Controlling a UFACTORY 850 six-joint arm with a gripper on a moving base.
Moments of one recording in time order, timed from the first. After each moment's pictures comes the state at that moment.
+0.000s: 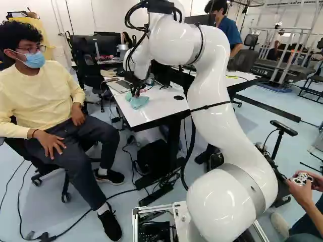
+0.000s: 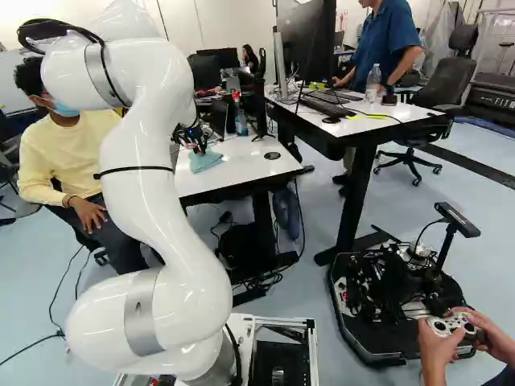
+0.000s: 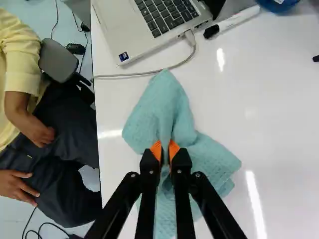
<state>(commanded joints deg) 17.9 -38.1 -90.1 8.6 -22.3 0.0</state>
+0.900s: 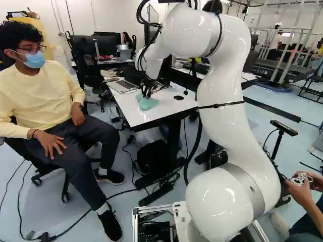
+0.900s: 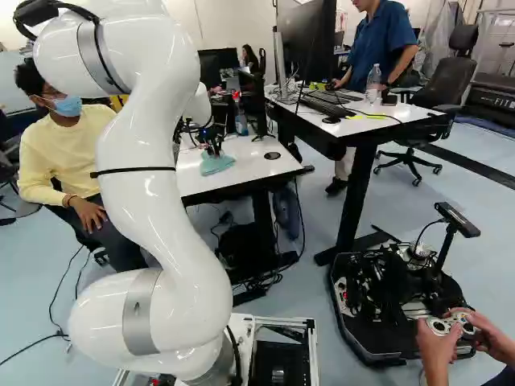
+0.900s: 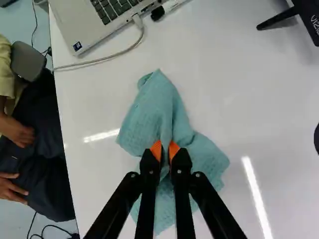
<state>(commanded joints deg) 11.7 -33.3 -83.3 8.6 -22.3 0.0</state>
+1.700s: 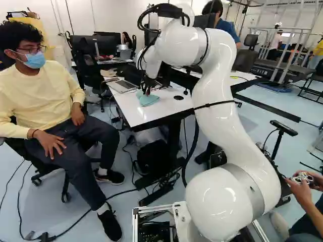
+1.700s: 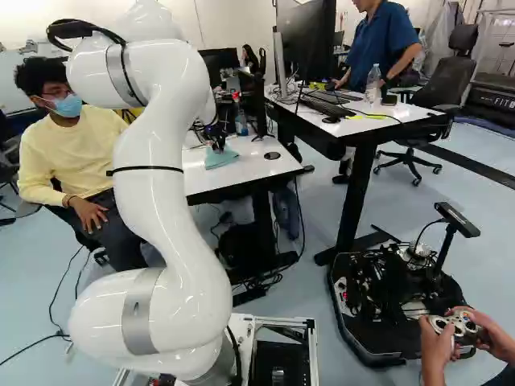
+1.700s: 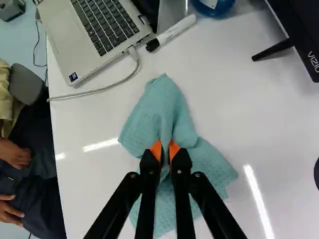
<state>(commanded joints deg) 12.1 -41.0 -94.2 8.6 -22.3 0.0</state>
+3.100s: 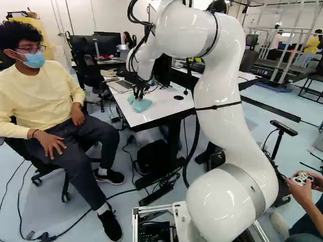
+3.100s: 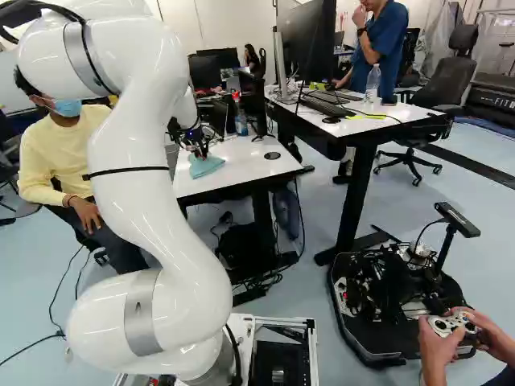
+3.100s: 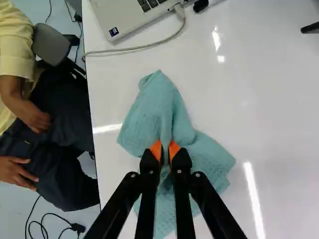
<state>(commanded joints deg) 16.7 -32.3 -81.8 8.6 -22.3 0.0</state>
